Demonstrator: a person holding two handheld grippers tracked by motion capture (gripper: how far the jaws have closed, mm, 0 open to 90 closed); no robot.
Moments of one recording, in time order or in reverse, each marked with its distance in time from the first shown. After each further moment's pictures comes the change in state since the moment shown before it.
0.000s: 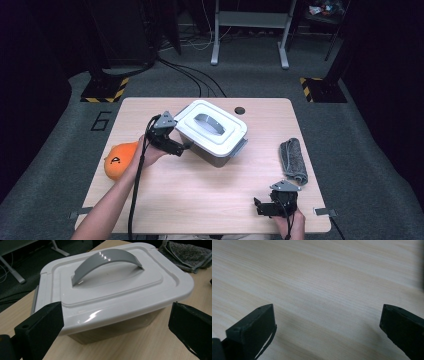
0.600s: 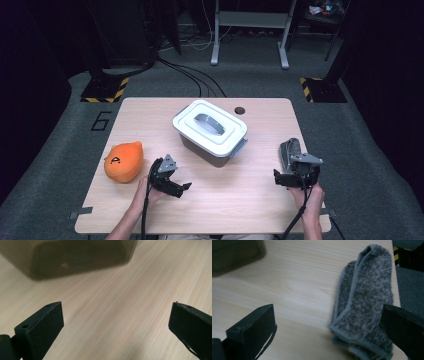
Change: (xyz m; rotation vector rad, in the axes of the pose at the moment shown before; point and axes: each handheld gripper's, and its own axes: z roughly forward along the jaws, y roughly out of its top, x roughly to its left) left arm -0.060 -0.112 0.019 0.132 -0.008 -0.097; right arm -0.068 0.066 -0.020 -0.031 -0.177 0.079
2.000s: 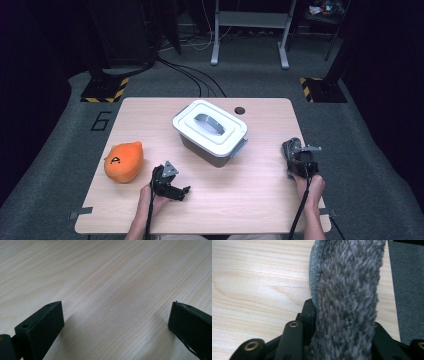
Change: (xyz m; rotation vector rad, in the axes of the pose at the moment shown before) left arm -0.001 -0.022 0.022 0.070 0.108 -0.073; right arm -0.043 -0.001 0.065 0.133 -0.066 0.112
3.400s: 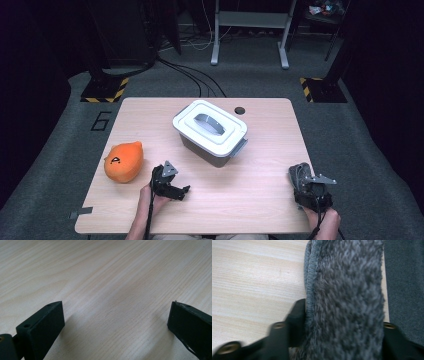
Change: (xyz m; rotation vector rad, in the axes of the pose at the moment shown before) left arm 0.001 0.000 -0.001 0.004 0.002 0.000; right arm 0.006 -0.080 -0.070 0.011 -0.024 -0.032
